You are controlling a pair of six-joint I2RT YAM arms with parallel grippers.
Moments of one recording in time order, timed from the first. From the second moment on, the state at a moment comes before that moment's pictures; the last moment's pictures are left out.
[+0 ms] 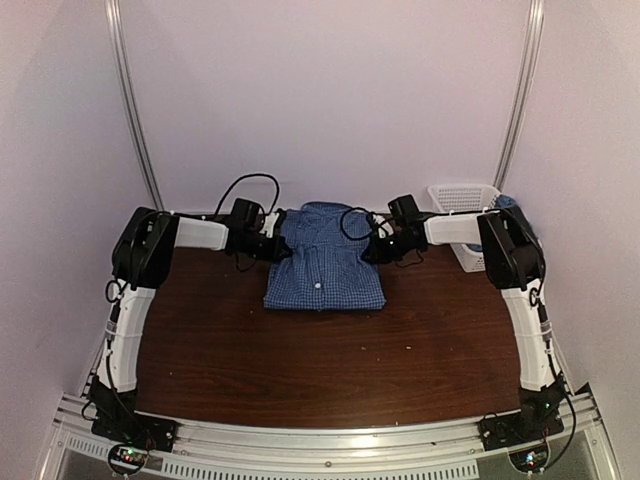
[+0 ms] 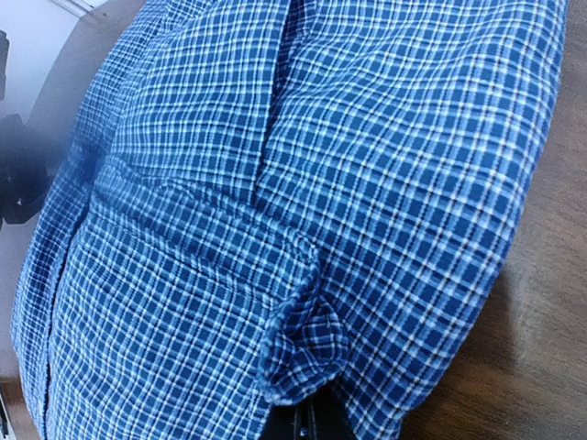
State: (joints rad) left arm -0.40 2.42 1.71 -0.04 0.48 -0.15; right arm 0.39 2.37 1.75 -0.25 -0.42 0.24
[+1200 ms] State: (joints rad) left arm -0.54 1.41 0.74 -0.04 0.16 -0.21; right arm 0.51 1.63 1.07 -0.35 -0.35 0.30
